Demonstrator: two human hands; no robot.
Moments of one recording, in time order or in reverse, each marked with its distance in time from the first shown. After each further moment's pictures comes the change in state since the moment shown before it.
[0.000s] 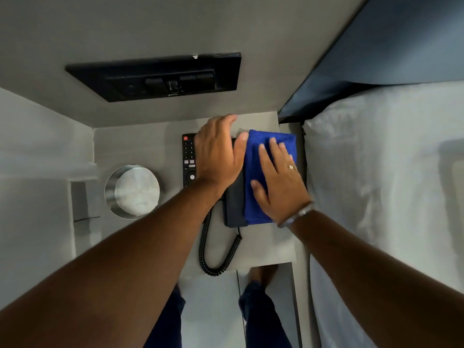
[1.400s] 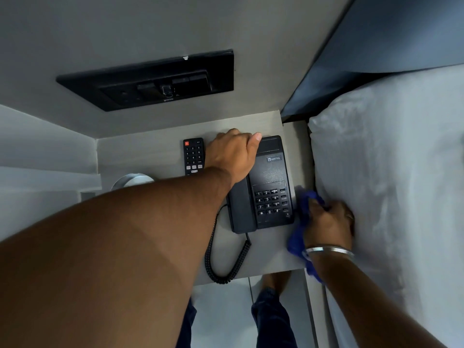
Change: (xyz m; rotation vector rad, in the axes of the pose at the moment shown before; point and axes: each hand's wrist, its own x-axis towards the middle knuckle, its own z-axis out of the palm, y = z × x) left_hand 0.019 0.002 0.021 0.266 -0.407 0.083; right_hand -0.083 0.033 0.025 -0.054 -0.006 0.559
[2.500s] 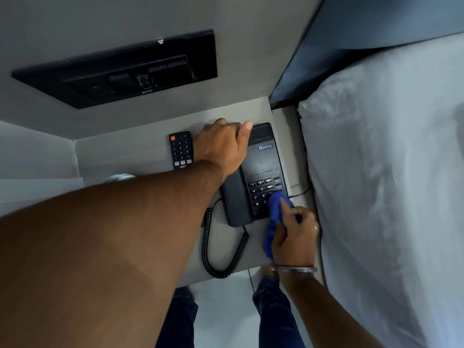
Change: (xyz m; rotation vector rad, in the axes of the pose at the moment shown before) left_hand 0.001 -0.002 -0.001 -0.014 -0.002 0.018; right_hand -0.049 -0.033 0.049 0.443 0.157 0.053
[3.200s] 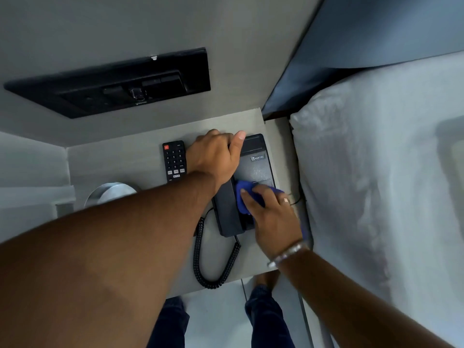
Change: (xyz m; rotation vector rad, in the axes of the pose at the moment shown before) left_hand -0.001 0.003 0.000 0.023 0.026 -0.046; right_hand 0.054 -0.050 -0.025 -0.372 -0.269 -0.457
